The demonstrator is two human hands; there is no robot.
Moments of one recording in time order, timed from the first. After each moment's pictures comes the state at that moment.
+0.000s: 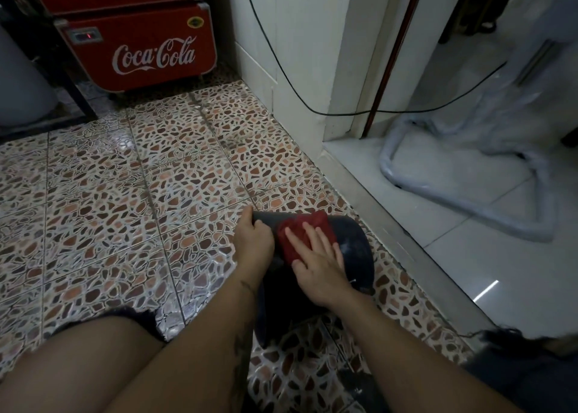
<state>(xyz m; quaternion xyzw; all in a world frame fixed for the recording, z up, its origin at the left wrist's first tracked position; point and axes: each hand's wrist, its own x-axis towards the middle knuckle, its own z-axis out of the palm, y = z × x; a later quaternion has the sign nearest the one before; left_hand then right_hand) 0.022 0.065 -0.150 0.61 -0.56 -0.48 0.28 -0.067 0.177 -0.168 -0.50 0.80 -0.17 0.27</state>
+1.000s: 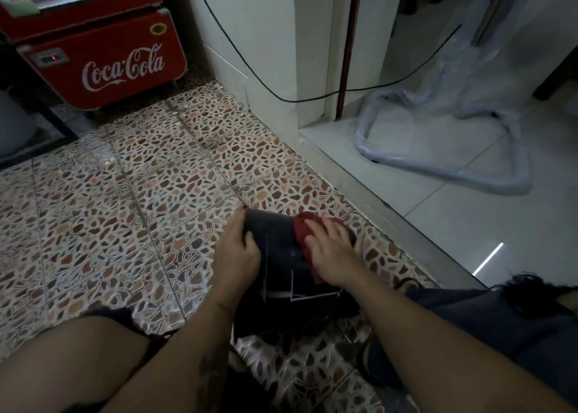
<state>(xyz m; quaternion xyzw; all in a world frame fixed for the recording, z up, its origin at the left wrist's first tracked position) 0.055 0.113 -0.142 0.49 -0.76 -0.36 0.24 -0.107 0.220 -0.185 -0.42 0.86 -0.13 0.26</state>
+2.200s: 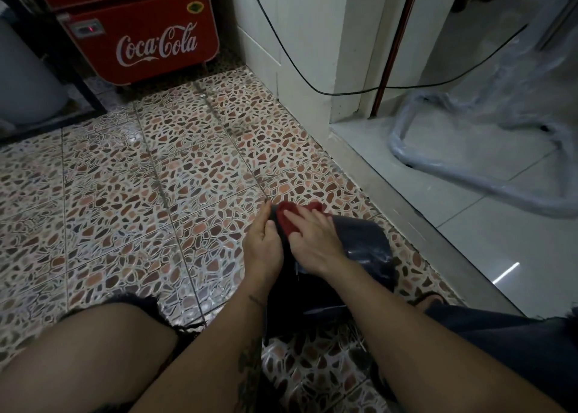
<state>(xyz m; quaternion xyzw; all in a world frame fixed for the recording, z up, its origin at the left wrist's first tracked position) 0.045 0.099 -0.165 0.52 -0.58 -0.54 0.32 -0.061 0.147 -0.164 -0.51 0.79 -0.20 0.27</state>
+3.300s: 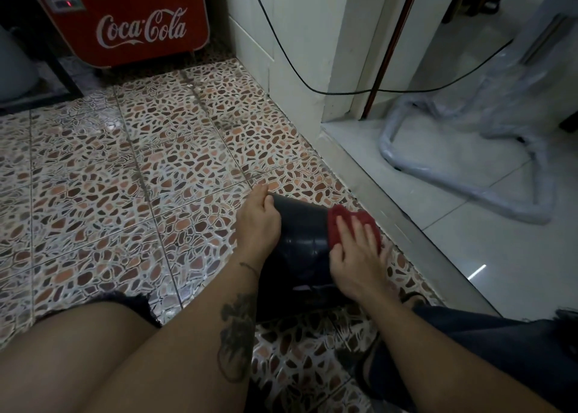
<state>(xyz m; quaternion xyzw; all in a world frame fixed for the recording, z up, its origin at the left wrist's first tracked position) 0.025 0.068 -0.150 0.53 -0.68 -0.44 0.25 -0.100 0.218 -0.200 -0.39 0.90 -0.09 0.15</state>
